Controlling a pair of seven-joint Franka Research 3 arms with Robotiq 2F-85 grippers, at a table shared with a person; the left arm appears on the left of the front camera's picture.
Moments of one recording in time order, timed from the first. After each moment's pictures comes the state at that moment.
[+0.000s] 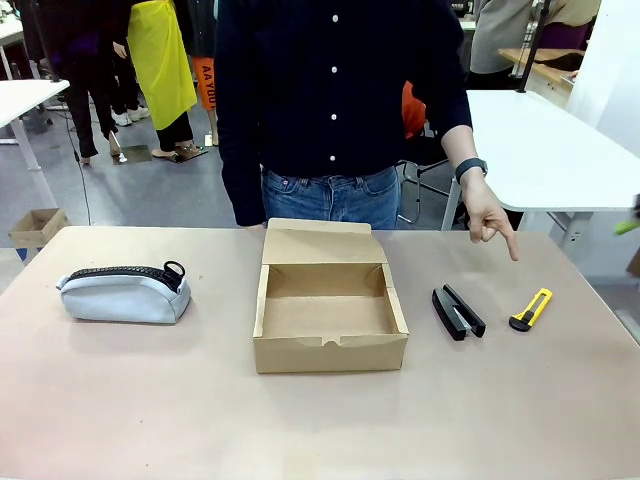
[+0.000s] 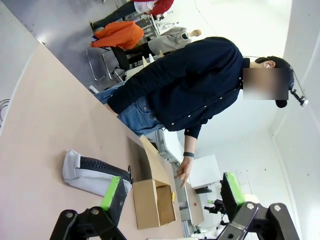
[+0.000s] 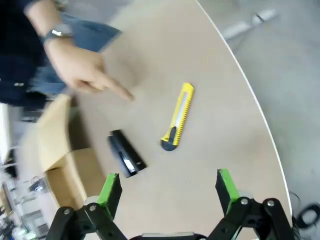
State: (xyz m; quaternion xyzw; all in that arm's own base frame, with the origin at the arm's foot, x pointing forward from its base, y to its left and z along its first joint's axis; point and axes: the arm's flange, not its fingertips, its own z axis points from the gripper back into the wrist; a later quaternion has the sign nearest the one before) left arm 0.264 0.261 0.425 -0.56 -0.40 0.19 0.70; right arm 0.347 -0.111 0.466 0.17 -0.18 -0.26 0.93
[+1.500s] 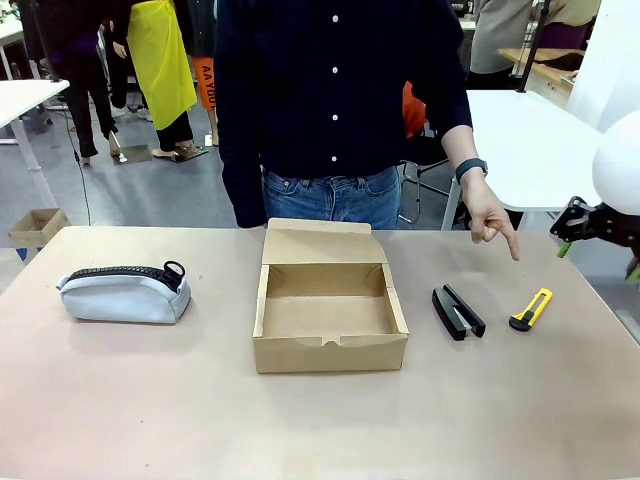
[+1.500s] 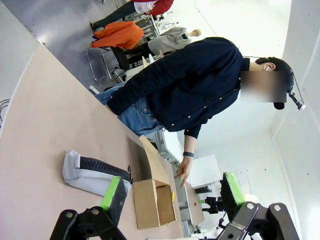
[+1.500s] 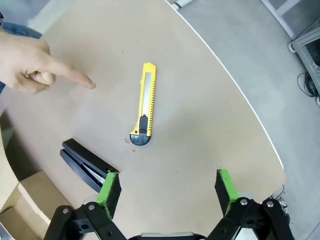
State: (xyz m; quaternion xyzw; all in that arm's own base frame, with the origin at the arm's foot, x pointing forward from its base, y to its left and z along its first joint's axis) left arm 0.263 0.261 0.425 -0.56 -0.40 0.19 0.70; right arm 0.370 -0.008 0.460 -0.02 -0.13 -0.33 0.94
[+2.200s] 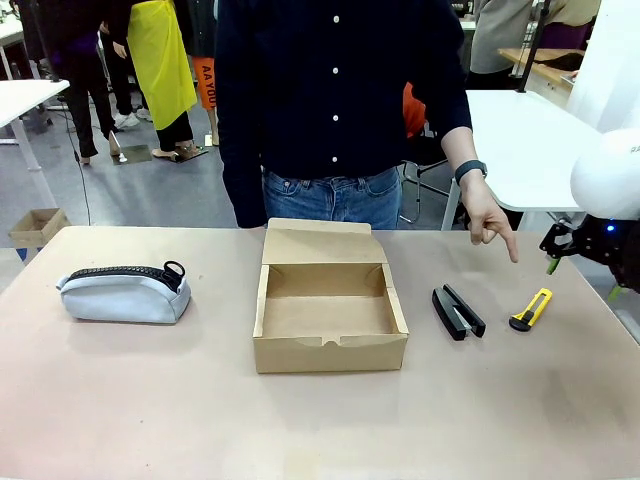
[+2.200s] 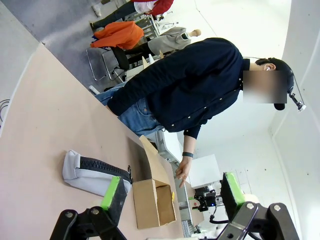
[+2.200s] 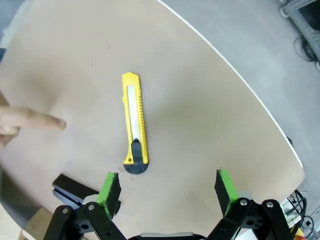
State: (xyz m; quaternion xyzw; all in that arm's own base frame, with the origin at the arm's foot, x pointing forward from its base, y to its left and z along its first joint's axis) left arm 0.263 0.261 0.425 -0.56 -0.40 0.19 0.70; right arm 0.423 -0.036 0.397 -0.01 -0.07 -0.41 0.91
